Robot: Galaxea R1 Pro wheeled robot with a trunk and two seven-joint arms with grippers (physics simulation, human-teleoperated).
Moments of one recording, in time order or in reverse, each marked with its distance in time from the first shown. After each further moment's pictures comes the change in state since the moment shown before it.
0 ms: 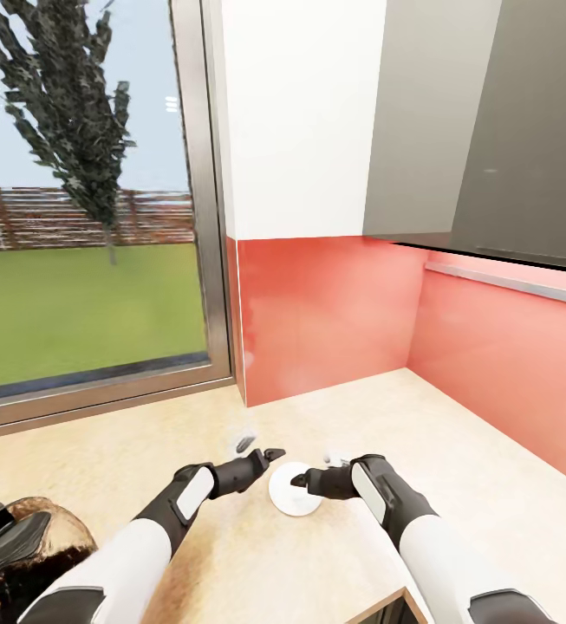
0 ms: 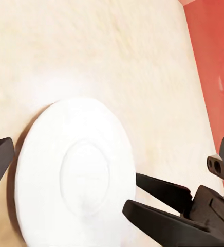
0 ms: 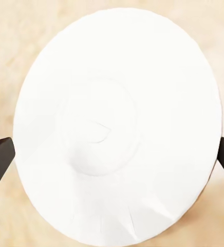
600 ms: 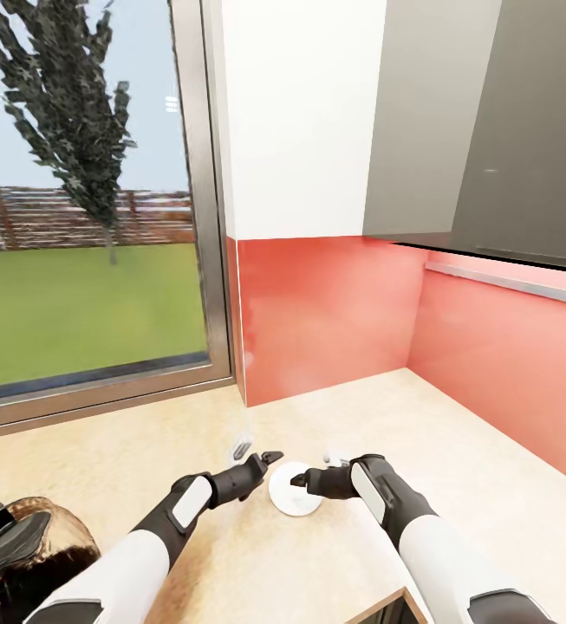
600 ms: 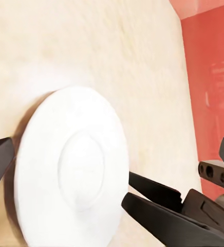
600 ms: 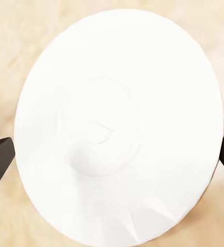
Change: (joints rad) left arm 0.033 0.002 0.003 0.003 0.120 -0.006 0.013; right arm 0.000 0.002 0.000 -0.001 0.002 -0.002 0.000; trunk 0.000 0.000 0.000
